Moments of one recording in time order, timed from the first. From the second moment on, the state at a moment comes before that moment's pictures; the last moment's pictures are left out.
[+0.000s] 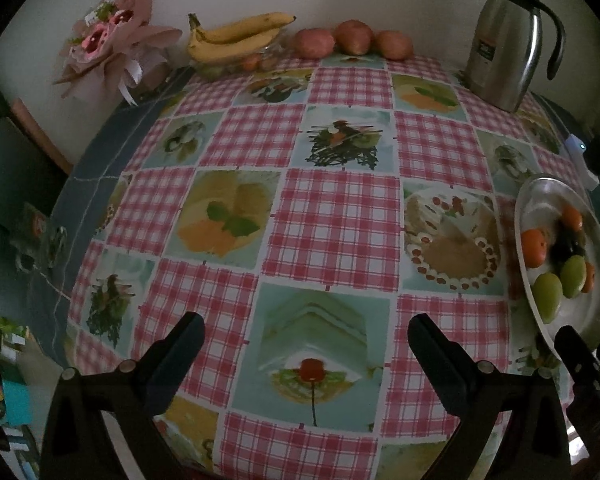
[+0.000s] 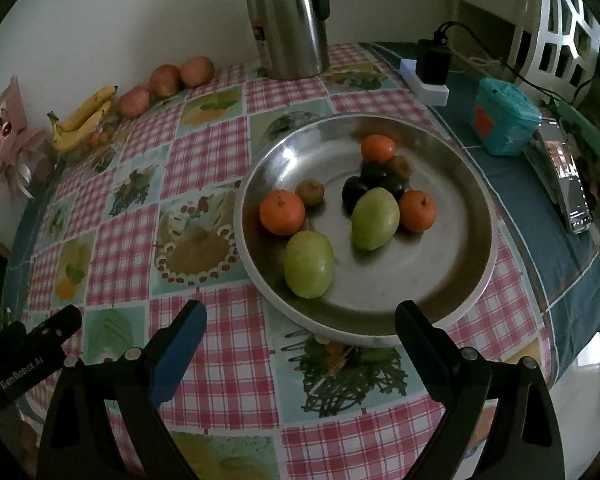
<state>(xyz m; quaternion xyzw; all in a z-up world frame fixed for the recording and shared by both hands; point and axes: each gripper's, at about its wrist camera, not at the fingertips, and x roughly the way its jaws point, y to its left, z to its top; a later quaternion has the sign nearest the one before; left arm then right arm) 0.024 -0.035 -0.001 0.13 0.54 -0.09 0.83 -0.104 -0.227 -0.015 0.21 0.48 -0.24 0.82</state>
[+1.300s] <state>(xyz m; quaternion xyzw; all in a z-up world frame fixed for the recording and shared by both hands) 0.028 -0.033 -0.003 0.12 0.54 -0.09 0.83 -0.100 -0.224 -0.021 0.20 0.49 -0.23 0.81</state>
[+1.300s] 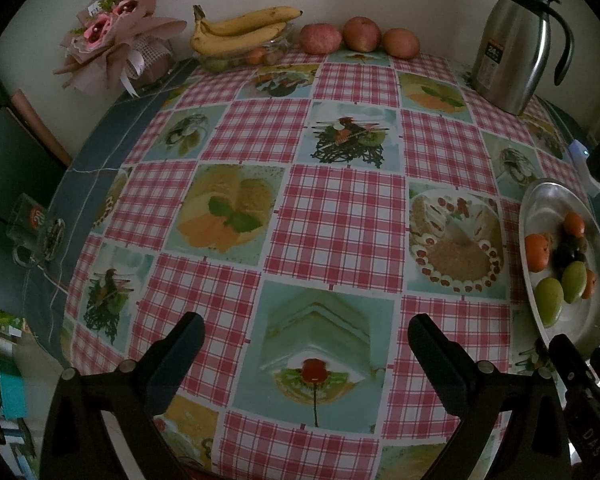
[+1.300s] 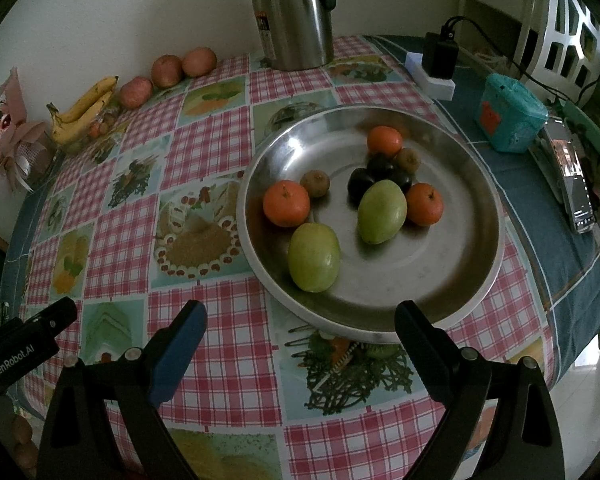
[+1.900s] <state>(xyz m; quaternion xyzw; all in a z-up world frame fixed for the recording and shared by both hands) 0.028 -0.033 -0.007 0.12 0.55 -0.09 0.82 -0.098 -0.223 -0.022 0.20 0.50 -0.23 0.81</state>
